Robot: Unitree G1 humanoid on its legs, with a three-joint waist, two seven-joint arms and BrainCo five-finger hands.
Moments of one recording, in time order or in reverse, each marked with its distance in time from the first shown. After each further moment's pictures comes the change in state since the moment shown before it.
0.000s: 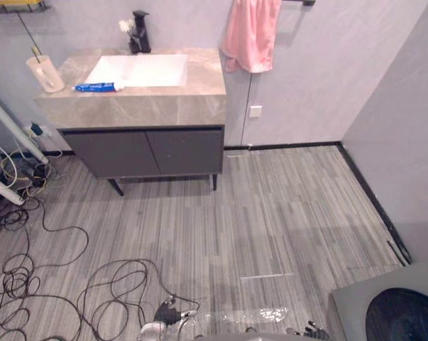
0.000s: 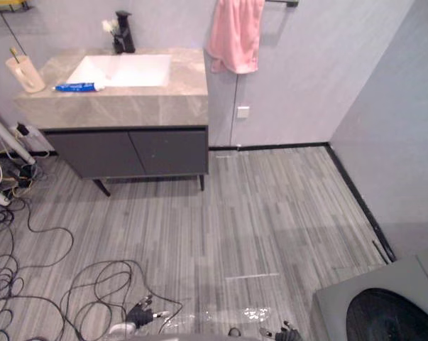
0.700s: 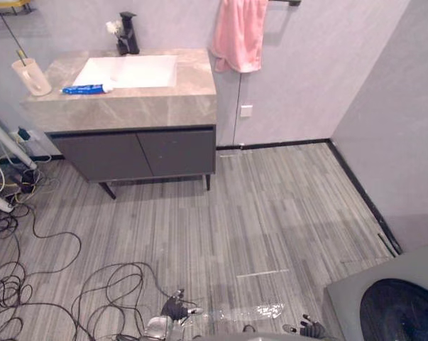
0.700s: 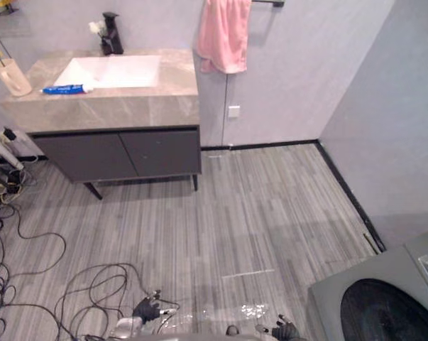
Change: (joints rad) left arm -0.013 0.001 -0.047 -0.004 0.008 0.000 -0.004; right arm -0.014 -0.021 0.084 -0.006 0.000 -0.002 0.021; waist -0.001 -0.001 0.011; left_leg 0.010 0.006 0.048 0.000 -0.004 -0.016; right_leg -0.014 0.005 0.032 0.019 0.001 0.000
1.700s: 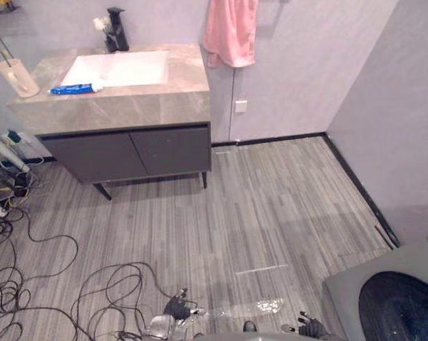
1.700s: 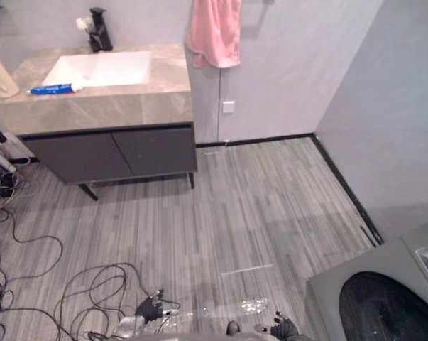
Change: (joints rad) left arm -0.004 0.002 -0.018 0.000 0.011 0.002 0.001; right arm 0.000 -0.019 0.052 -0.019 -0.007 0.005 0.022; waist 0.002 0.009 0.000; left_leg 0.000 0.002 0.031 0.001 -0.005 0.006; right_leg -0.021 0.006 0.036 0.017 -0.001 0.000
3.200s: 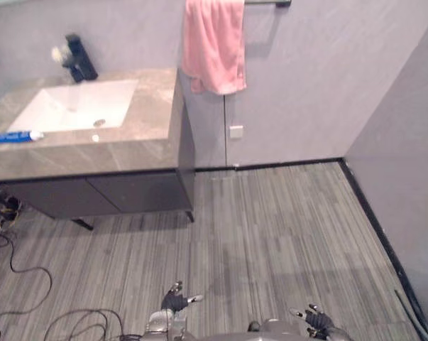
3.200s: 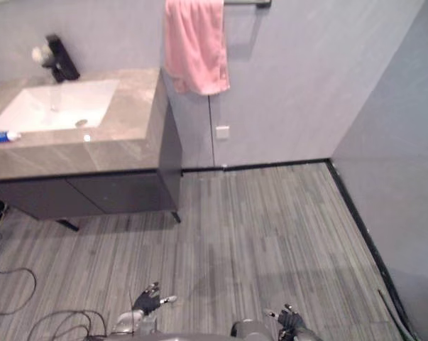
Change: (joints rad) left arm 0.010 -0.062 0.143 -0.098 -0.034 0.024 0.024; right arm -0.045 0.009 -0.139 0.019 0.123 0.014 -0.001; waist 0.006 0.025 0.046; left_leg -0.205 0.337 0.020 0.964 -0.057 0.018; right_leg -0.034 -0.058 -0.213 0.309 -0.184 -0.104
